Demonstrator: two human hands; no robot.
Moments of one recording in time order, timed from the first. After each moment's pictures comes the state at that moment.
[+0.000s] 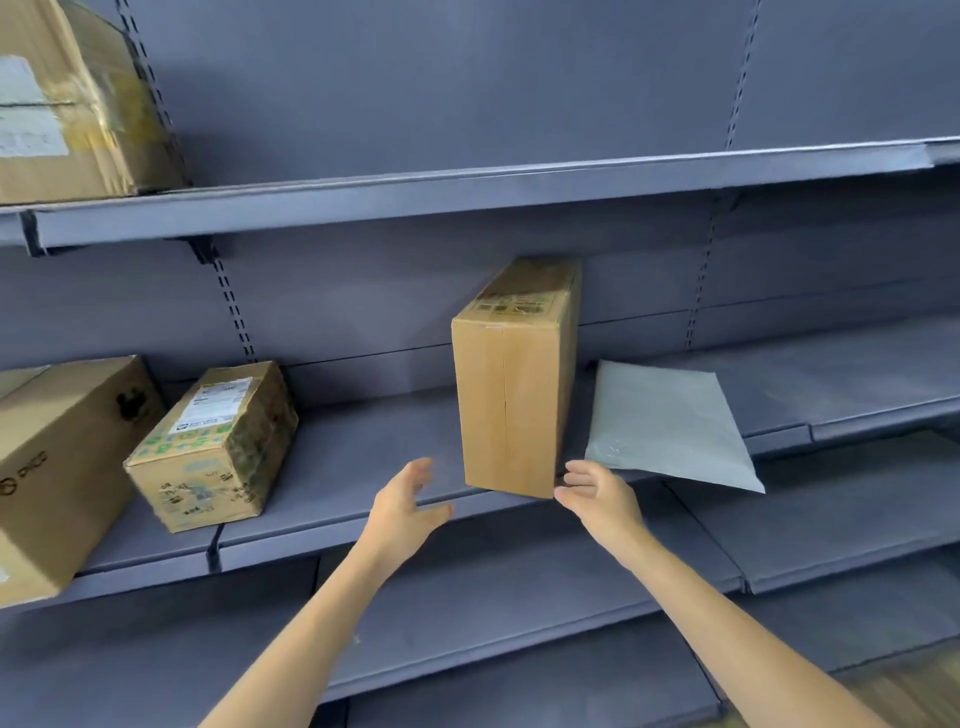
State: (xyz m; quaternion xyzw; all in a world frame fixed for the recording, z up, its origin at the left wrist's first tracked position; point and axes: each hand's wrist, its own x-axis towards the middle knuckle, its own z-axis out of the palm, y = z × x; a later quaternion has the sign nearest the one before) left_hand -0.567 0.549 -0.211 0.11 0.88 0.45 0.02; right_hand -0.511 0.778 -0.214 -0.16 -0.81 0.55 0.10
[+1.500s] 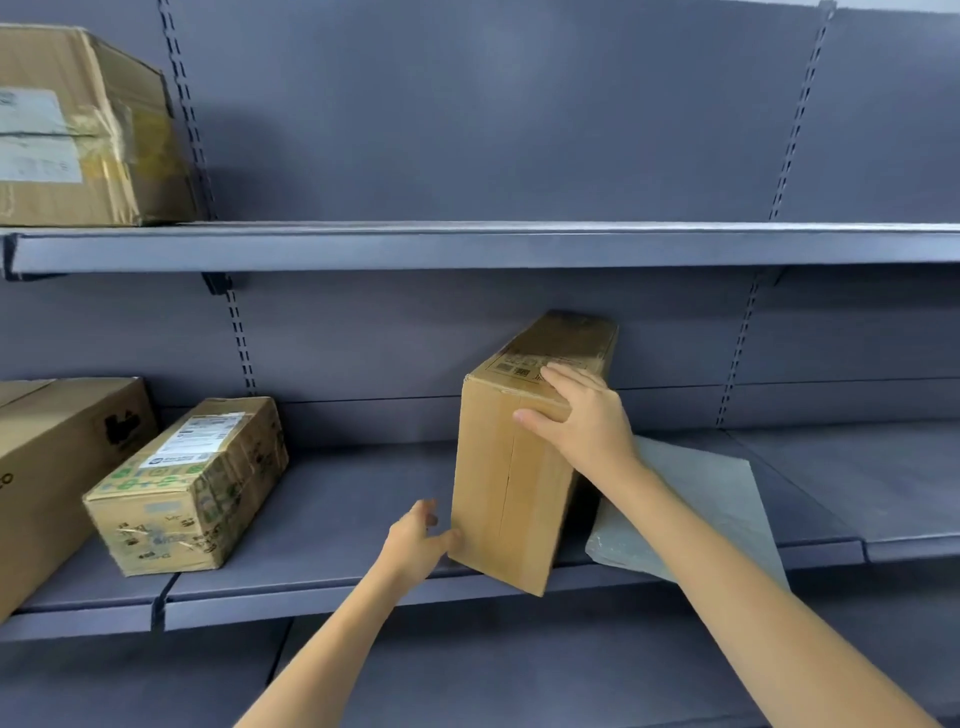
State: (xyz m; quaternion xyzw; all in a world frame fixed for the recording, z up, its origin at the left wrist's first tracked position) left_hand -0.639 0.605 -0.220 0.03 0.89 0.46 0.06; right_hand -0.607 0.804 -0.088 0.07 -0.90 0.28 0.32
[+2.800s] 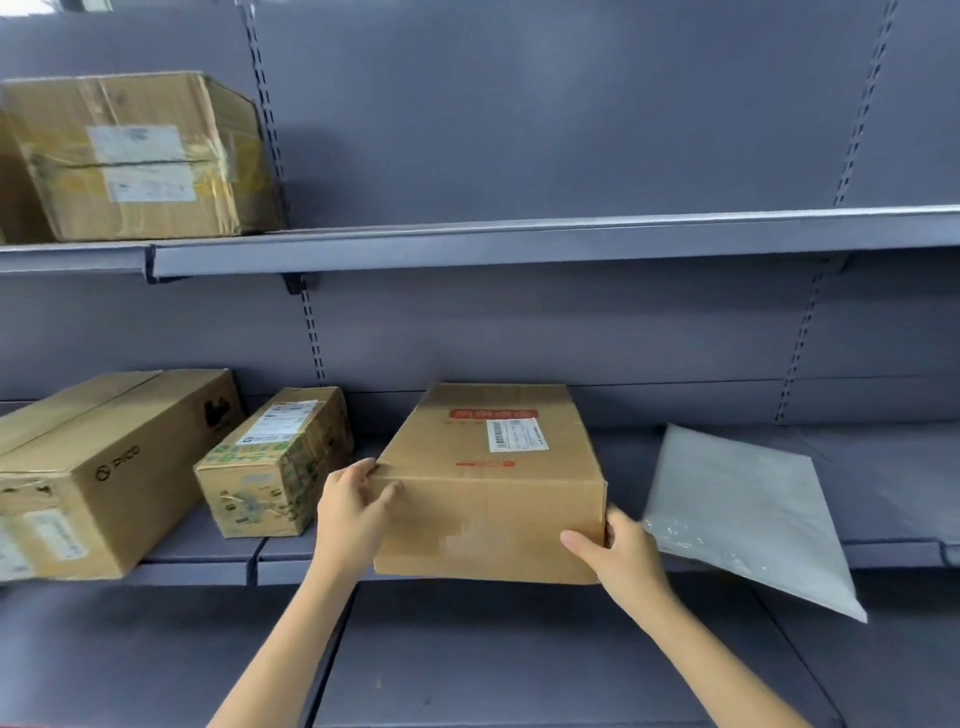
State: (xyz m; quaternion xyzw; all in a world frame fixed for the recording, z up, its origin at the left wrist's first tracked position) left_hand -0.574 0.514 -0.163 -0.07 0.85 0.48 -0.22; right_hand -0.541 0.776 -0.199 -0.04 -0.83 0.55 0.10
